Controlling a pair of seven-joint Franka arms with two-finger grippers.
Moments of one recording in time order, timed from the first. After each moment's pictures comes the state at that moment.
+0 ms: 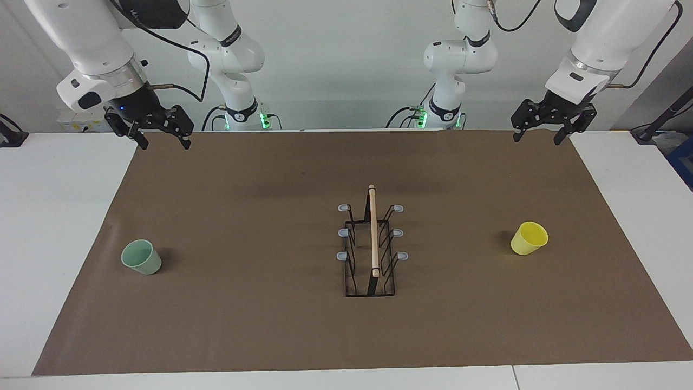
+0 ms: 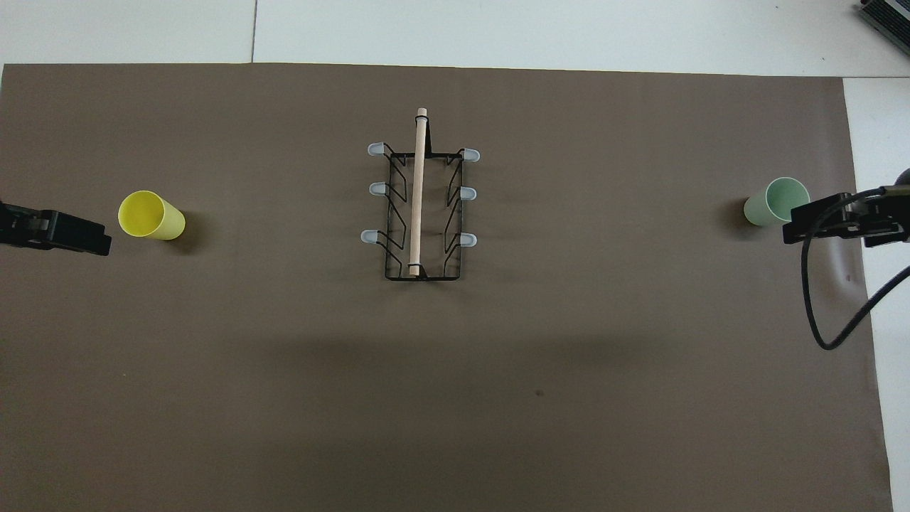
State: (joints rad) left arm -0.10 -0.04 0.04 -1.59 -0.02 1.54 0.11; right arm -0.05 0.01 0.02 -1.53 0.03 1.51 0.03
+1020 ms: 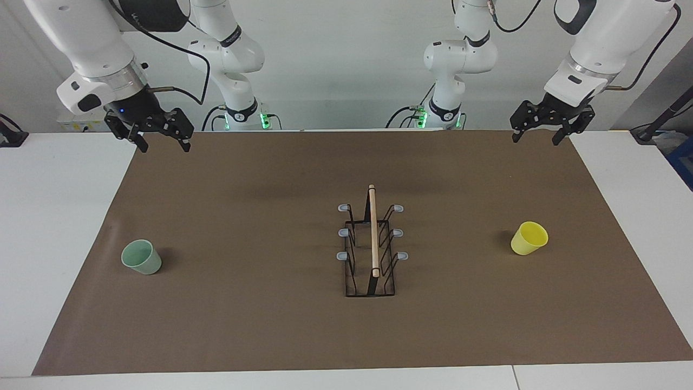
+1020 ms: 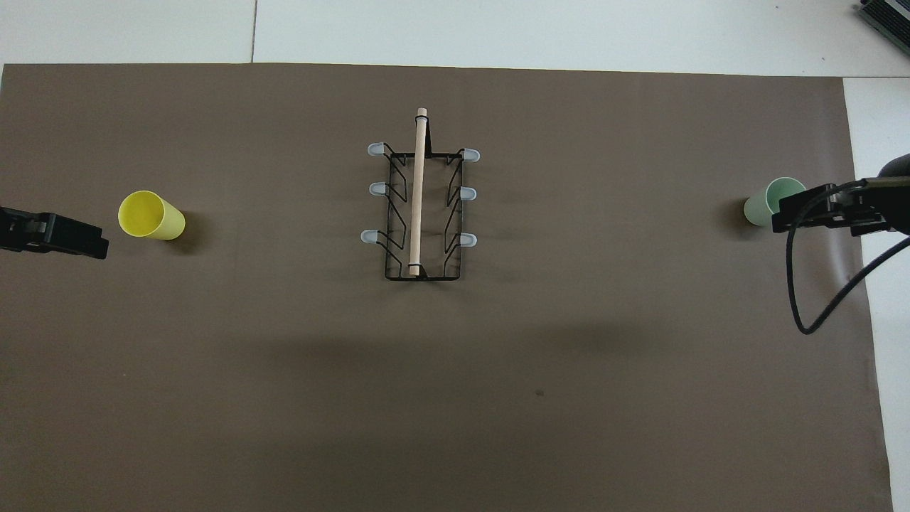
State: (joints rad) left arm -0.09 -0.04 0.05 -1.60 -0.02 1.53 0.11; right arm -0.04 0.03 0.02 -1.58 0.02 1.60 0.03
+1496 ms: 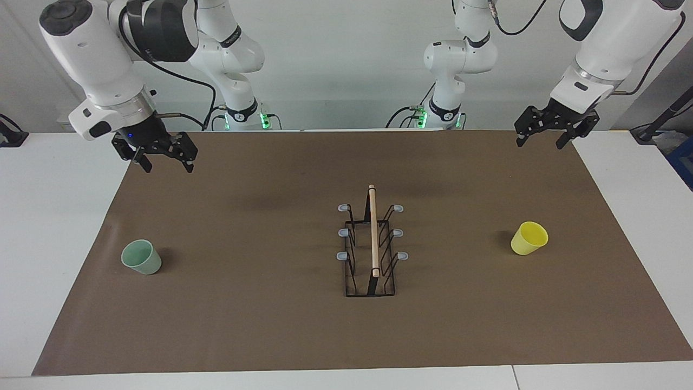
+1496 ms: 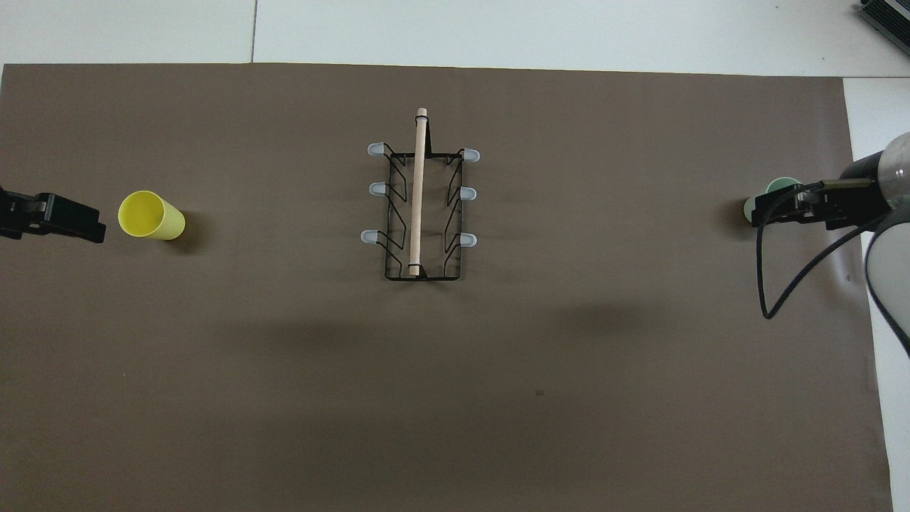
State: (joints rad) left arm -0.07 0.08 0.07 -1.51 -0.02 1.53 0.03; right arm -0.04 0.04 0.03 -1.70 -0.01 1.76 0.03
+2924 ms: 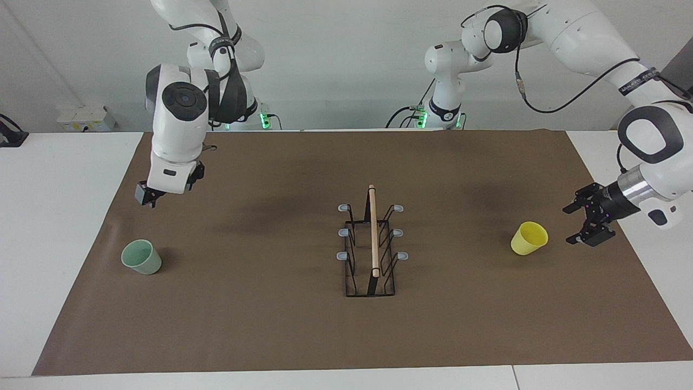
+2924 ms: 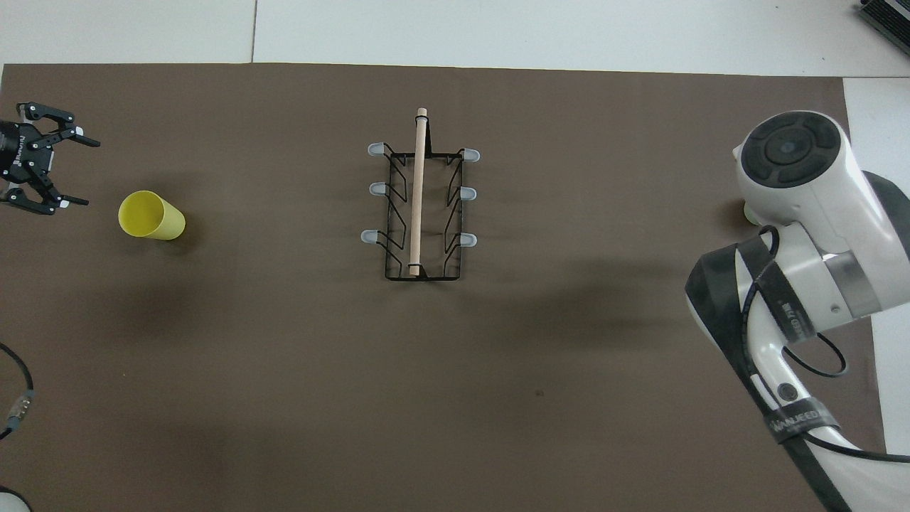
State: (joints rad) left arm 0.18 0.62 0.16 -1.26 -0.48 1.73 -1.03; right arm 0.11 0.13 0.03 -1.83 -0.72 1.72 -0.86
